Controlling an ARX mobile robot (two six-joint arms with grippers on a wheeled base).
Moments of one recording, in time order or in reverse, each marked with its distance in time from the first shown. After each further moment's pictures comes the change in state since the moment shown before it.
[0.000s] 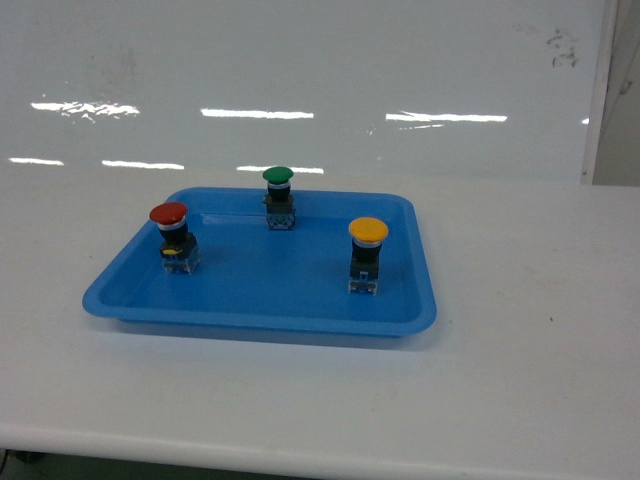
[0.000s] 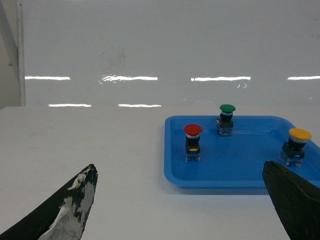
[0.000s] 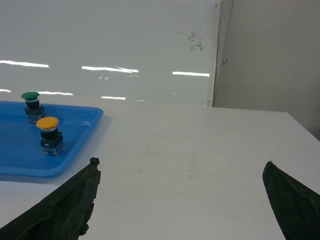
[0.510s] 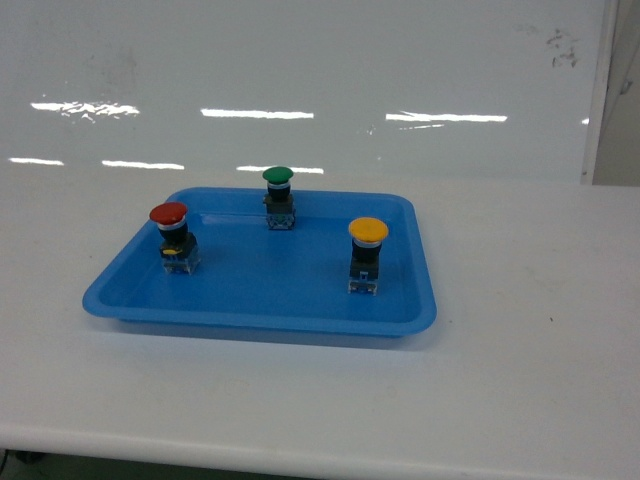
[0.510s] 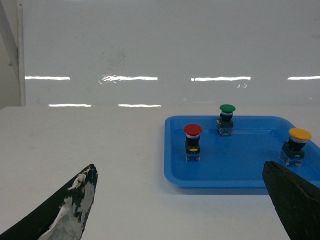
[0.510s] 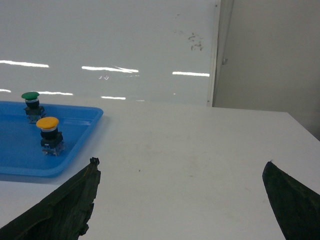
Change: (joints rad) left arm 0.000 0.000 0.000 0.000 0.000 0.000; right arm 0.000 0.000 0.000 0.000 0.000 0.000
